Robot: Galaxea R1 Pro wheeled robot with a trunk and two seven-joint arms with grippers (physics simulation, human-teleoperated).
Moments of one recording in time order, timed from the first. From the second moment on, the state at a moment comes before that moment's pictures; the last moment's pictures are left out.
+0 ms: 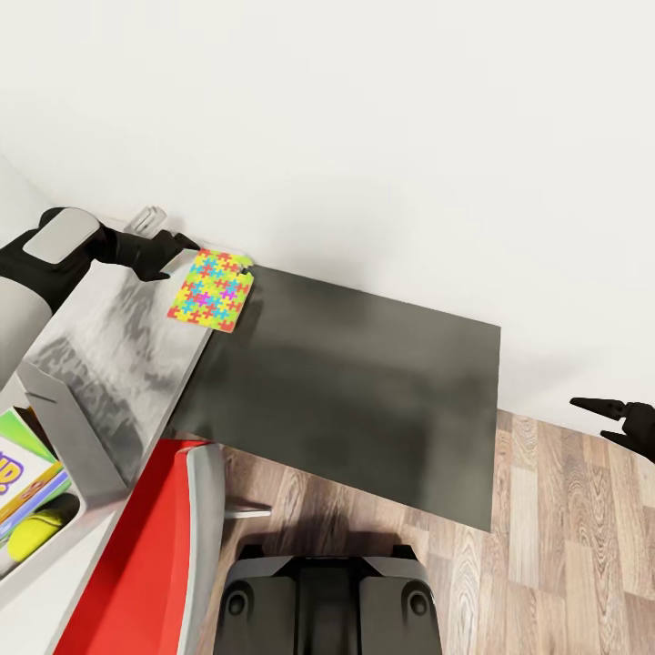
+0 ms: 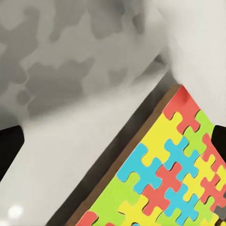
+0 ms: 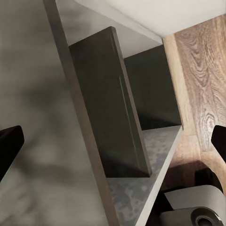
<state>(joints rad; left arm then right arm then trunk) -1.69 0.36 -0.65 -0.44 1.52 0.74 0.30 -0.30 -0.73 -0.41 -1.61 -1.67 1.04 -0.35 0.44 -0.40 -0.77</state>
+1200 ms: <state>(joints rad) -1.61 0.61 -0.47 -1.00 1.75 0.88 0.60 -0.31 -0.73 -0.41 -1.62 -1.69 1.04 0.09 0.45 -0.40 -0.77</state>
